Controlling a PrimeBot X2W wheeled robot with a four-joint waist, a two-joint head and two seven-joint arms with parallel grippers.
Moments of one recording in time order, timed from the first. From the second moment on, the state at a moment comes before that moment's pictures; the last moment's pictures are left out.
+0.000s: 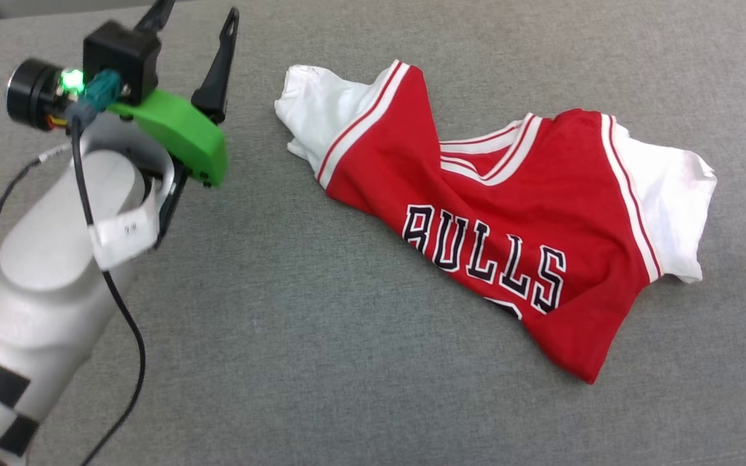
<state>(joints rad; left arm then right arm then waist) -1.00 0.54 -0.85 0.49 -0.71 0.12 -0.26 -0.31 -0.44 -0.07 0.00 0.26 0.13 -0.08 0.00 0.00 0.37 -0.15</state>
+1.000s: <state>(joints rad) -0.30 0.29 -0.25 -0.01 -0.26 0.21 -0.26 -0.57 -0.75 0.28 0.51 0.67 0.13 0.58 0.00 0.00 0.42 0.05</state>
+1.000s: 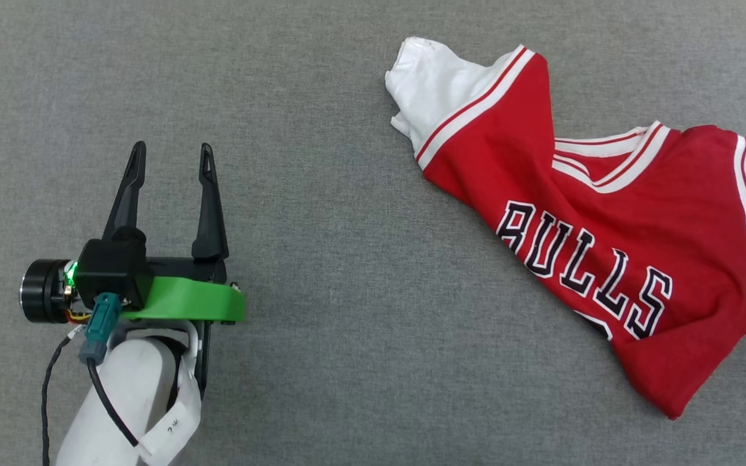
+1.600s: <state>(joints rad) -0.28 0.18 -0.13 0.02 -0.15 0.09 -0.26 -0.74 -0.89 0.23 0.69 0.72 0.13 0.32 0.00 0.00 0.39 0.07</state>
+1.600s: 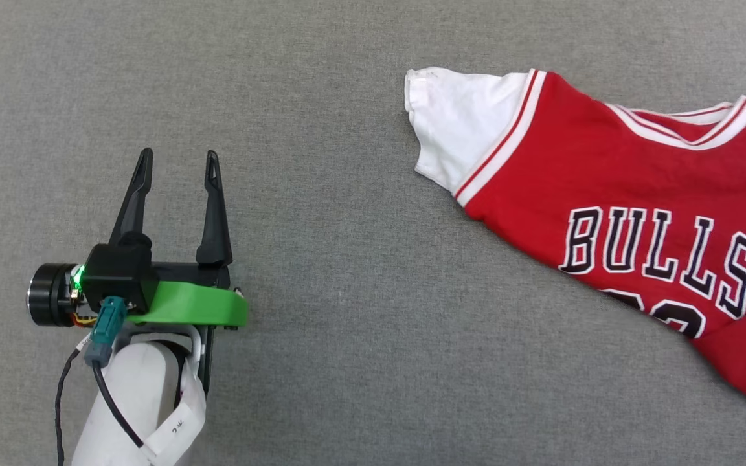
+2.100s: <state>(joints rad) -0.27 0.13 -0.09 0.06 -0.10 0.04 -0.26 -0.68 -0.78 0.14 1.04 0.71 0.13 0.20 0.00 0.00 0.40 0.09</state>
